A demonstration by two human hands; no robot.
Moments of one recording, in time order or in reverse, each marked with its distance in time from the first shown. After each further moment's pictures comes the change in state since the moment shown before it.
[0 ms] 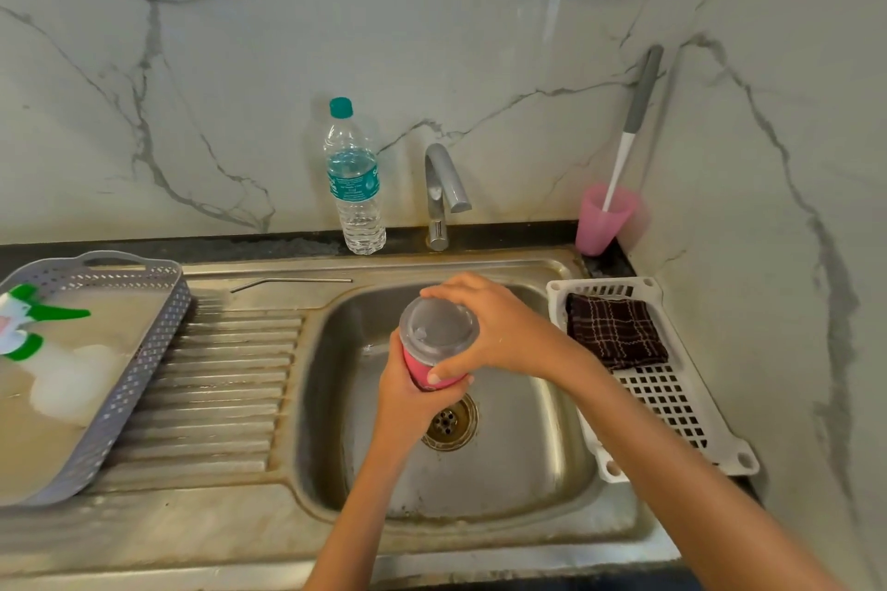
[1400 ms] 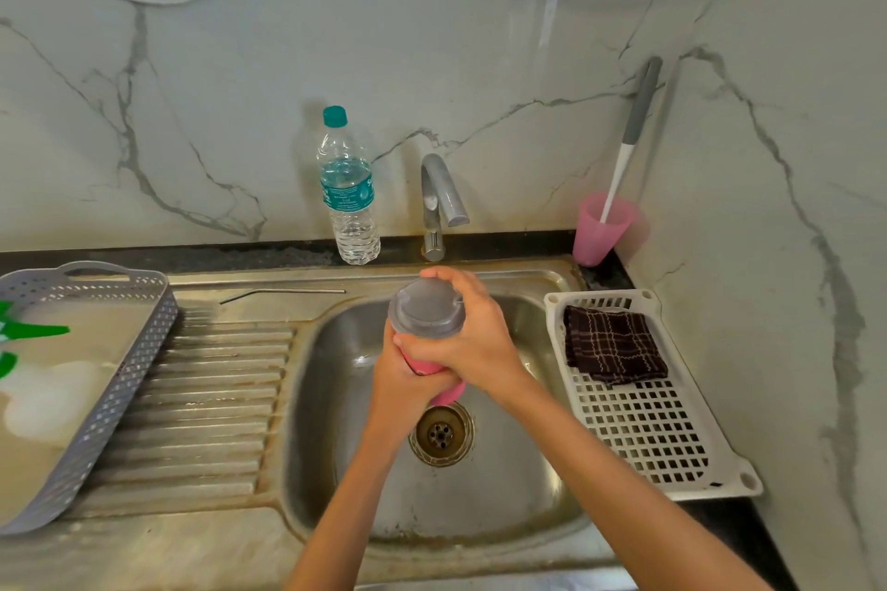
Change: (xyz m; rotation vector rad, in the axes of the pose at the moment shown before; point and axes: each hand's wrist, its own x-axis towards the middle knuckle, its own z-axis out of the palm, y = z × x) left_hand 0.031 0.019 0.002 0.102 0.009 -0.011; right_hand 0.023 -0.002 0.038 0.388 0.504 0.054
